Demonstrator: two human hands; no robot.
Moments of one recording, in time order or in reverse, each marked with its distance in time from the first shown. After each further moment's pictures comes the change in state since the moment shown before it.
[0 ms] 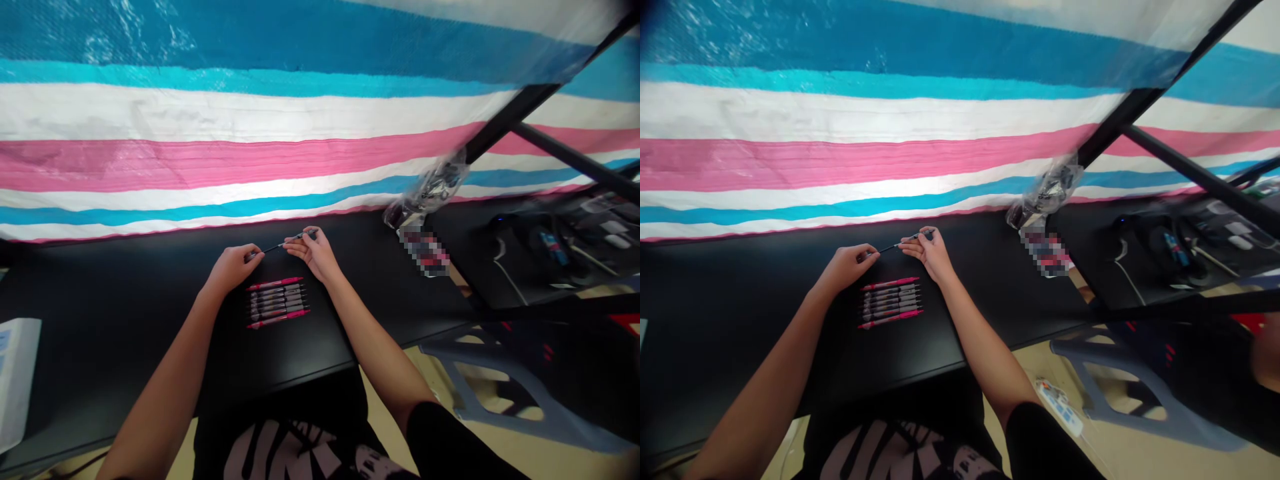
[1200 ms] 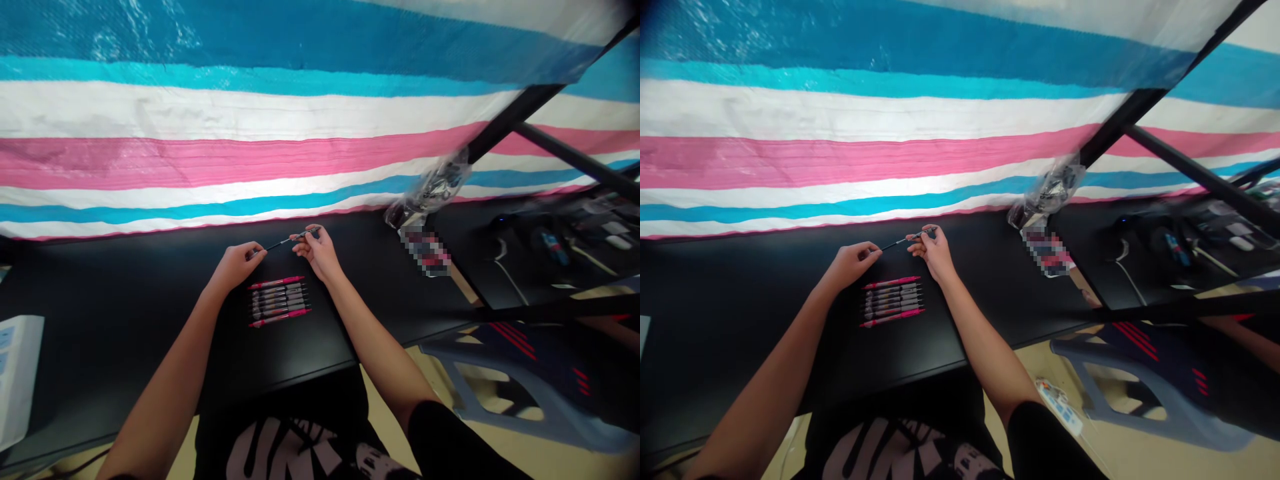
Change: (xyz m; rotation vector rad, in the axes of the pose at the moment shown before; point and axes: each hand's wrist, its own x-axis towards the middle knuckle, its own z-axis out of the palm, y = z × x) left_hand 0.001 -0.001 0.005 -0.111 0.028 -0.011; right_hand 0.004 0.005 -0.004 -0.073 0.037 -0.073
